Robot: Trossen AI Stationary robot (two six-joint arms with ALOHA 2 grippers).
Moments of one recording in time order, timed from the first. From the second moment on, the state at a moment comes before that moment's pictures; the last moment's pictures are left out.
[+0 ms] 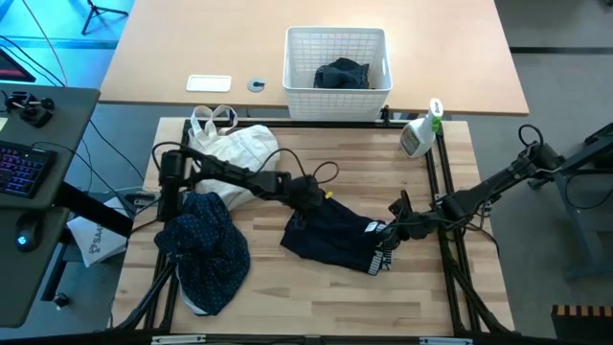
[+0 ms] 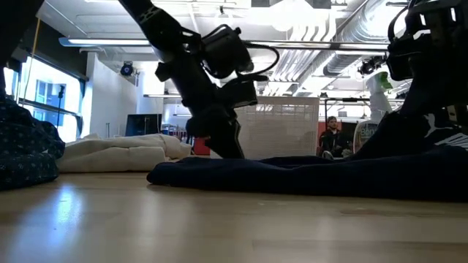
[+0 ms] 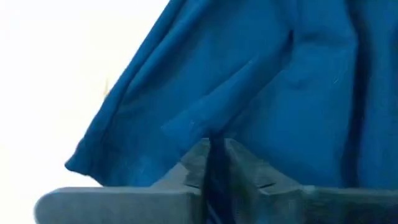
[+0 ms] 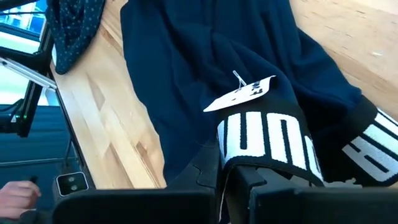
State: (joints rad) left arm 0.08 1.97 1.15 -0.16 0.04 0.21; right arm 0.47 0.92 0.41 -0.29 0.25 1.34
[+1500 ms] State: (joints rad) left arm 0.00 1.83 1.15 -0.20 -0.09 0.04; right arm 0.47 0.90 0.45 -0.23 0.10 1.17
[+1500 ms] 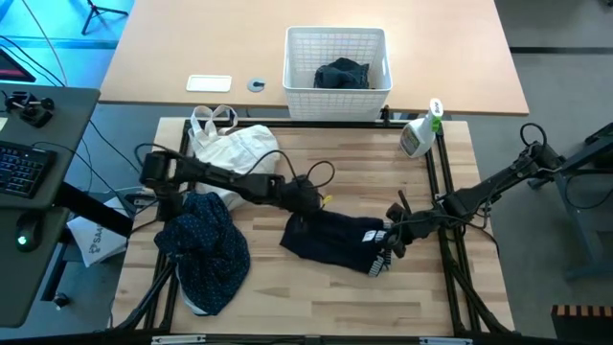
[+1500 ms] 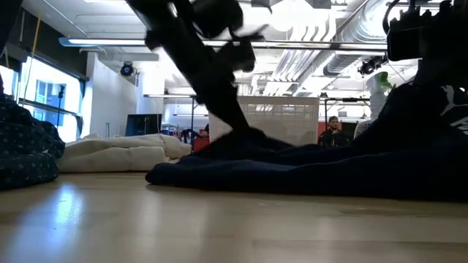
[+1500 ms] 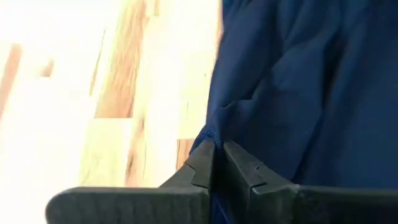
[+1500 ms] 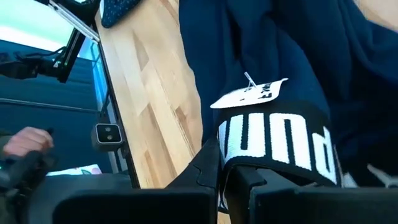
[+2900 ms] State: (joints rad) left arm -0.01 1.82 1.18 -0.40 -0.09 0.03; right arm 0.47 0.90 0.45 -0.33 0.14 1.16
